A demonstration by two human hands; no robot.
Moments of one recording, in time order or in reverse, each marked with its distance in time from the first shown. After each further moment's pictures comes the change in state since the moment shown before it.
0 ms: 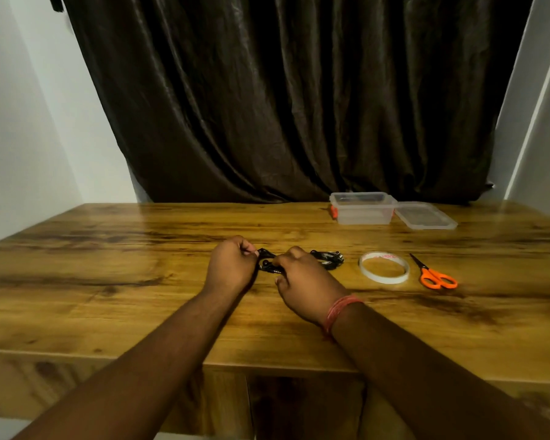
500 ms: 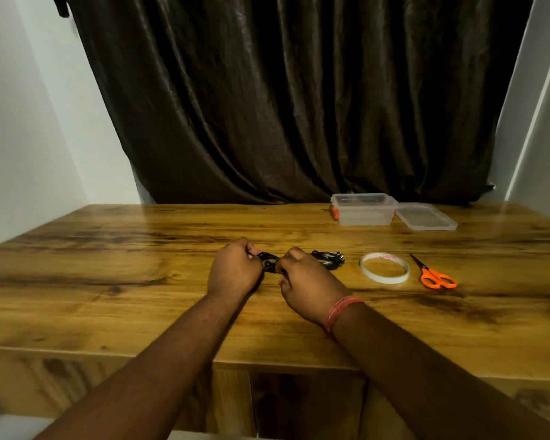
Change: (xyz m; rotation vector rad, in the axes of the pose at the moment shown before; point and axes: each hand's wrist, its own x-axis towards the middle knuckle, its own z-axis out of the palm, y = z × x) left_hand -0.013 0.009 -0.005 0.130 -0.007 0.017; right_hand -0.004 -0.002 -0.005 -0.037 0.023 -0.051
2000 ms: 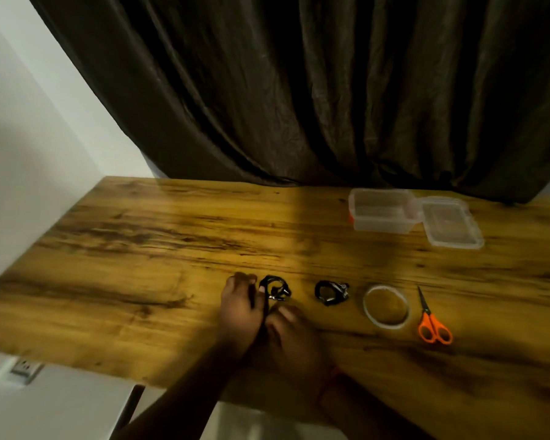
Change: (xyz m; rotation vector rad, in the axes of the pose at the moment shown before) left_hand -0.002 0.019 -0.024 0.098 -0.134 -0.149; right_hand -0.004 -0.031 -0.016 0.344 -0.276 0.088
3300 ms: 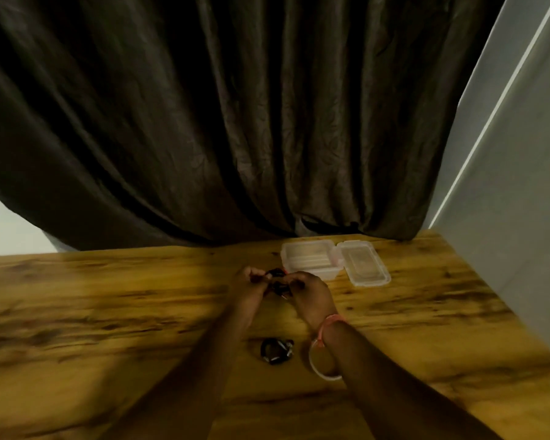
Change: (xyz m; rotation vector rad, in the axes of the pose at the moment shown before) left_hand 0.127 0.139 0.053 -0.677 -0.369 -0.295; right_hand 0.089 0.072 -0.164 0.436 0.415 0.625
